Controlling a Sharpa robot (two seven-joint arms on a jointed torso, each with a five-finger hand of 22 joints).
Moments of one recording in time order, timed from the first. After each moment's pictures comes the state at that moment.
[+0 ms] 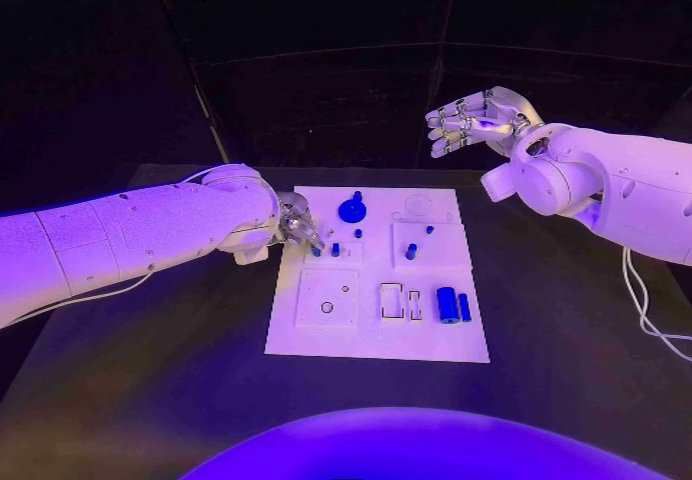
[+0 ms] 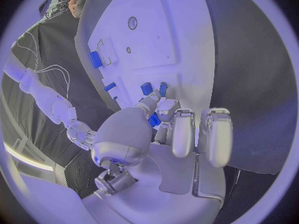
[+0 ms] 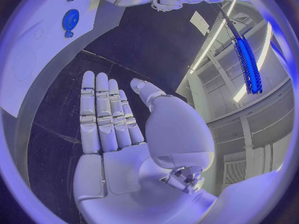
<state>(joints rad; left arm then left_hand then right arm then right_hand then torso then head) 1.31 -0.65 -0.17 1.34 -1.00 0.11 -0.53 1.09 0.18 0.32 -0.16 0.04 0.83 0.07 0.59 0.63 1.25 -0.01 1.22 1.03 1.47 -0.07 1.44 1.31 0.02 1.47 0.04 1.54 1.31 1.32 -0.73 -0.06 1.23 -0.40 -0.24 0.22 1.19 -0.07 0.33 -0.06 0.36 0.92 0.19 0.14 0.07 1.26 0.11 0.10 0.12 1.28 0.05 0.15 0.27 0.18 1.18 0.16 0.27 0.07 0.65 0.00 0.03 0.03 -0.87</state>
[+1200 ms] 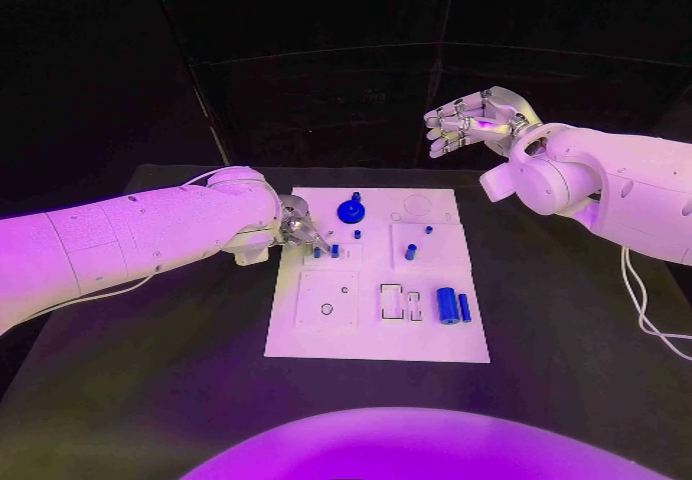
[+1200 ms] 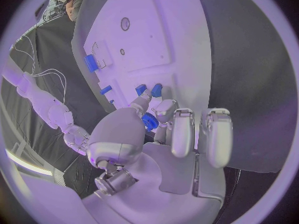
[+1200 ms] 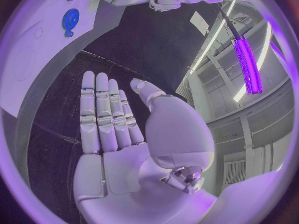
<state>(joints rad) 1.30 -0.62 -0.18 1.31 -1.02 0.14 -0.54 0.92 0.06 0.22 -0.10 0.05 0.87 0.05 0.63 0.66 1.26 -0.02 1.22 1.03 1.47 -0.08 1.44 1.31 0.02 1.46 0.03 1.54 1.31 1.32 -0.73 -0.06 1.24 -0.40 -0.24 0.22 1.19 -0.07 0.33 -0.06 0.36 0.92 0.19 0.14 0.07 1.26 0.11 0.10 0.12 1.28 0.05 0.15 0.27 0.18 1.18 0.16 0.27 0.07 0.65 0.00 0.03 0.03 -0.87</state>
